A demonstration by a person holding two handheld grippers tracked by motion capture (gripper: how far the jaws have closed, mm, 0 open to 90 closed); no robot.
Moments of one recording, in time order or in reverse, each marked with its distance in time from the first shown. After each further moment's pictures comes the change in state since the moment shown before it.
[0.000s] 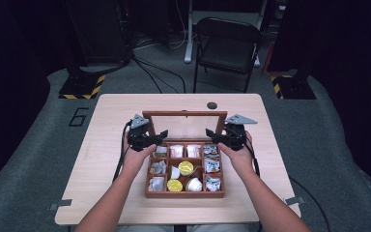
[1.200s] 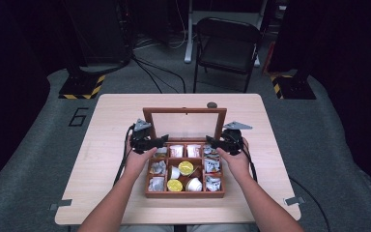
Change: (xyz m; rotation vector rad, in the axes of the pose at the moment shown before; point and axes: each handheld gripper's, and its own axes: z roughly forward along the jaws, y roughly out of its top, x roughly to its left) left arm 0.009 -0.023 0.022 0.059 0.002 -0.031; right arm -0.011 -0.033 0.024 0.090 -0.031 0.064
